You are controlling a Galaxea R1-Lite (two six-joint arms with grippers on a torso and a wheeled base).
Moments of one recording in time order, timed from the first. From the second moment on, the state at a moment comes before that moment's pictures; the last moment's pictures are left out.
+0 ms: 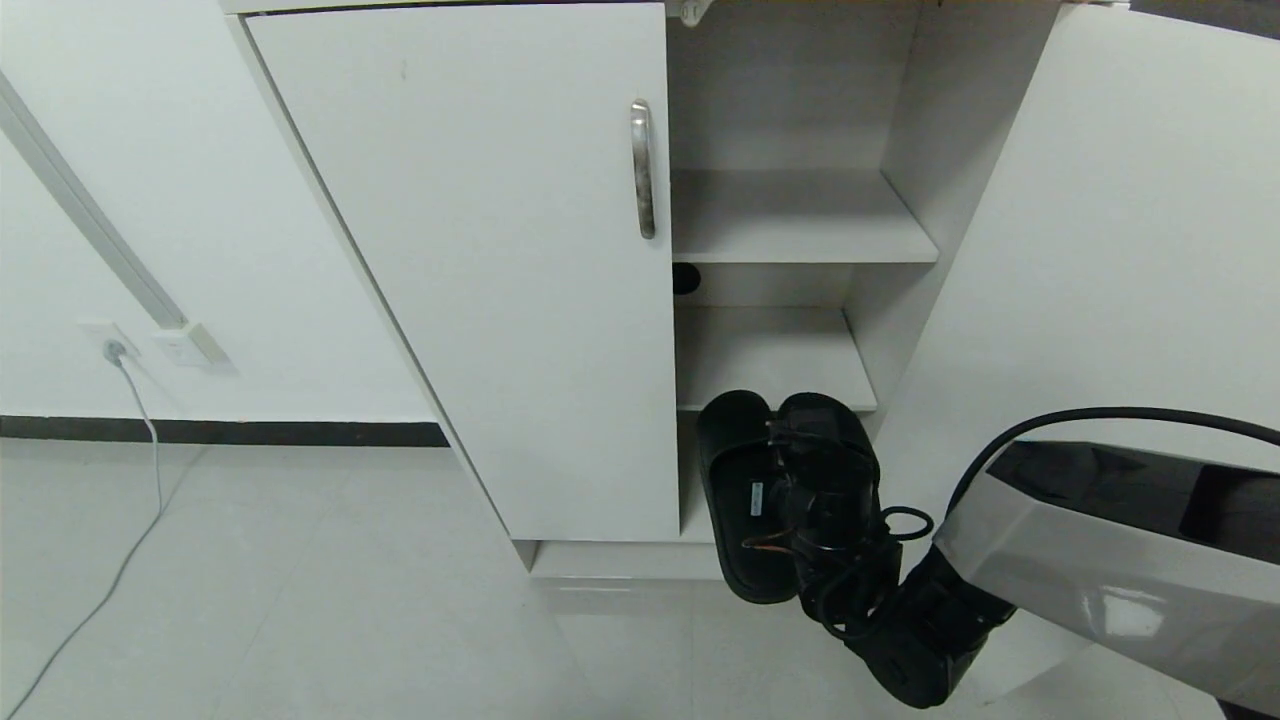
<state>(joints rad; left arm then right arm) 0.00 0.00 0.00 0.00 0.01 -0.09 0.72 2.32 -0.99 -1.29 -0.70 0.06</state>
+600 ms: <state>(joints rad) 0.00 0.00 0.00 0.00 0.02 -0.09 0.72 2.36 -0.99 -1.35 -0.68 0.03</state>
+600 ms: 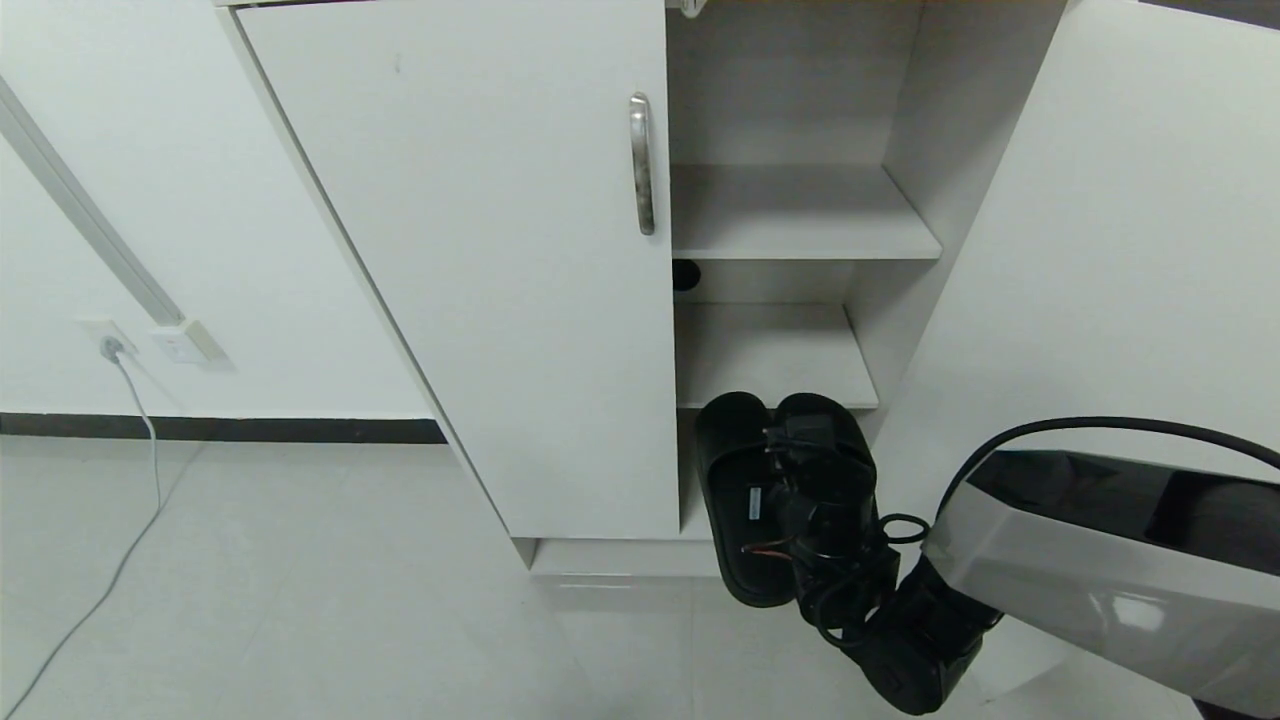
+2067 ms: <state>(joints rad) 0.00 0.00 0.00 0.00 0.01 -0.09 0.69 2.38 -1.08 -1.29 -0.65 0.00</state>
